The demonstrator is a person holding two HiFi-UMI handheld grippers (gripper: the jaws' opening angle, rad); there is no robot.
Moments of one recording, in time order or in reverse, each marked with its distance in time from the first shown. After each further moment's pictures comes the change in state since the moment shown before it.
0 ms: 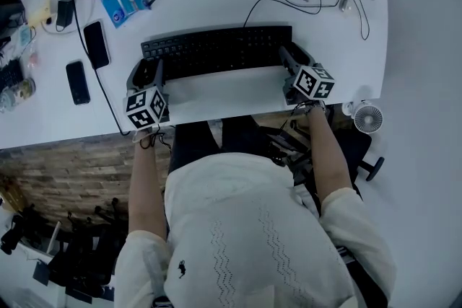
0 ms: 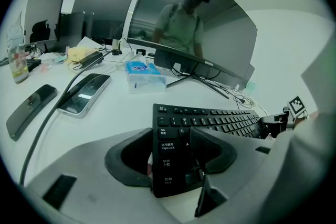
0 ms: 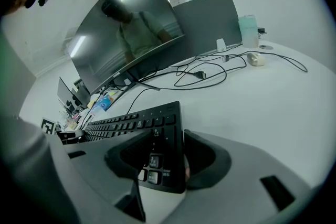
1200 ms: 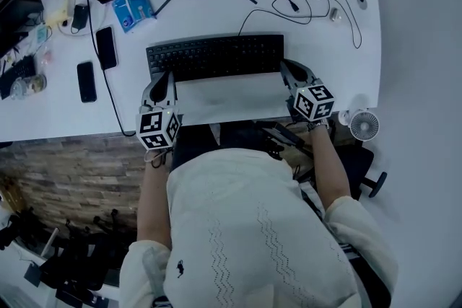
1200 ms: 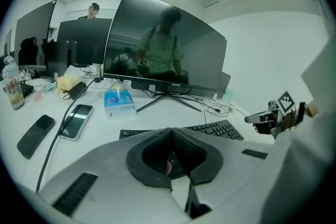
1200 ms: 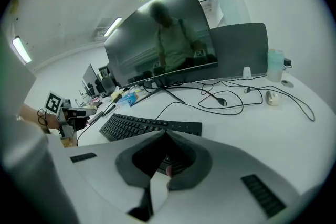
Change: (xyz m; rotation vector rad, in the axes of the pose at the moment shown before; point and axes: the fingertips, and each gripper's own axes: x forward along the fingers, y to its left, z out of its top) left arm -0.065 -0.088 0.038 0.135 -0.138 -0.093; right arm -0.060 0.052 0.023 -0.285 -0.036 0.132
